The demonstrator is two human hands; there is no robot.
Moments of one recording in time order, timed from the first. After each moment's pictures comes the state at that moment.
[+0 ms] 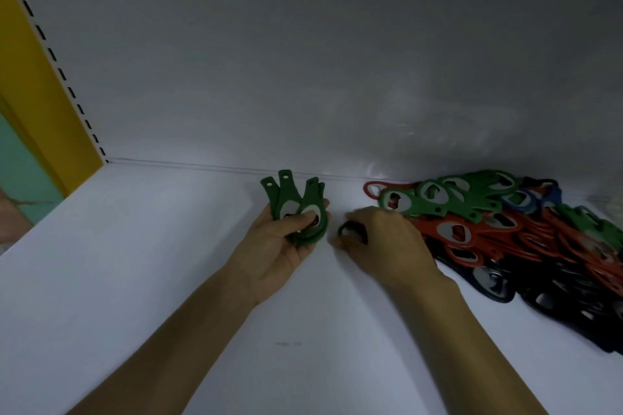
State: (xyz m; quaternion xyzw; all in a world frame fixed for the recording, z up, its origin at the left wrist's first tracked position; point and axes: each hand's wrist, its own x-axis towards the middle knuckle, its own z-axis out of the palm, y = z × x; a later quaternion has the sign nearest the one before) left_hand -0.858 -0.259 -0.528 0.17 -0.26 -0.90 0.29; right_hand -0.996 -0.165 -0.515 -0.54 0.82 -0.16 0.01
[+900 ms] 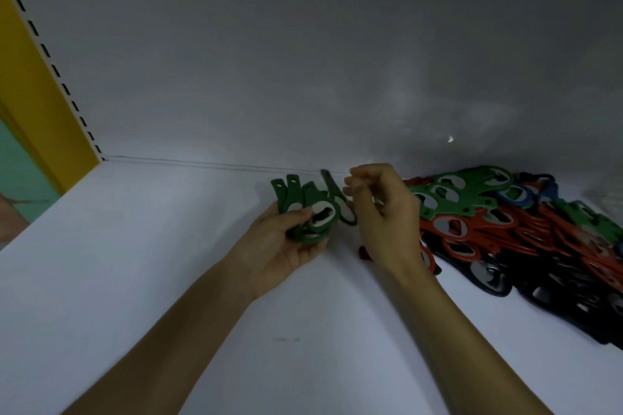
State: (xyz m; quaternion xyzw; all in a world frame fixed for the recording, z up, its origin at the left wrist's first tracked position) left_hand -0.858 -0.259 -0.527 0.22 -0.29 -0.90 0.23; right_hand -0.984 -0.175 -0.510 -0.45 0.66 -0.60 0.01
